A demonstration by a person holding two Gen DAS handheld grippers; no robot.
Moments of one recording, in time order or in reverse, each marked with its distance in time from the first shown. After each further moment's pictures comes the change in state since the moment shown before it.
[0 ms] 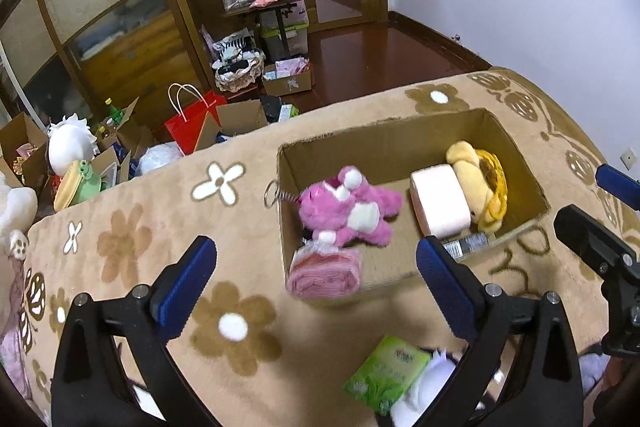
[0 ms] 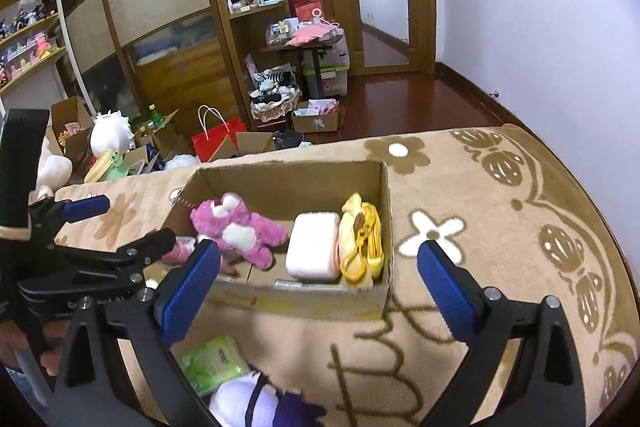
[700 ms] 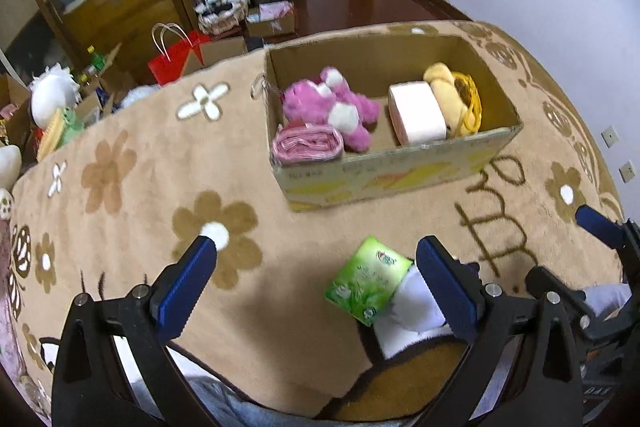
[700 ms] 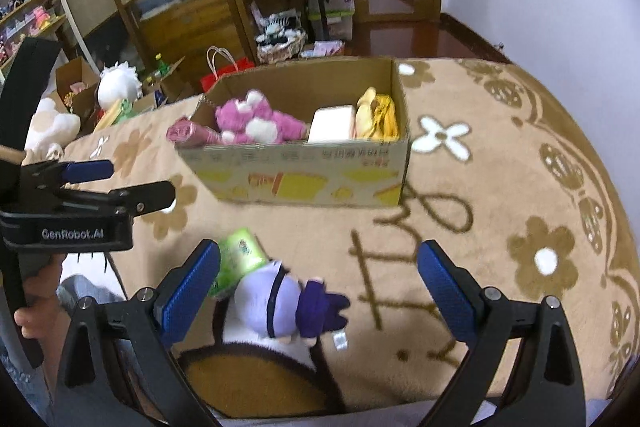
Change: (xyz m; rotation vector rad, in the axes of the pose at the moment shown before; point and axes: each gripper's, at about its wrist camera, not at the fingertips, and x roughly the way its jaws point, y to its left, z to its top) left arm -0.013 0.003 -0.052 -0.027 0.205 -0.095; right arm -0.022 0.014 -0.069 0.004 0.204 0.023
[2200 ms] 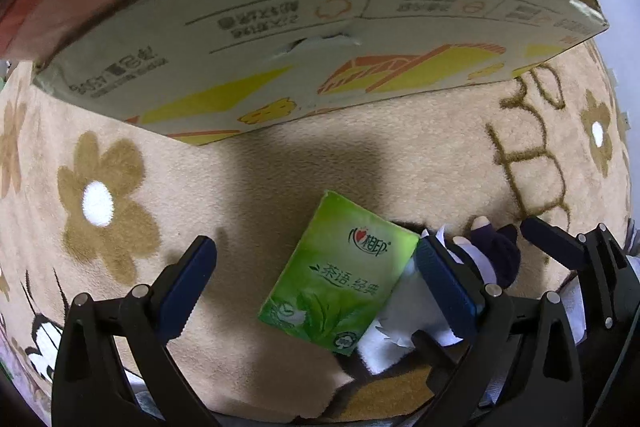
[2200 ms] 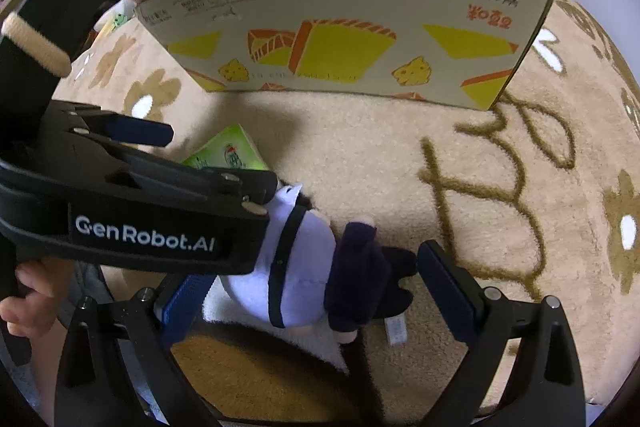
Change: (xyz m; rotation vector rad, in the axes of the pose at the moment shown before) left arm 0.147 -0.022 0.000 0.067 0.383 -0.099; right arm 0.128 0.038 -0.034 -0.052 0.324 0.054
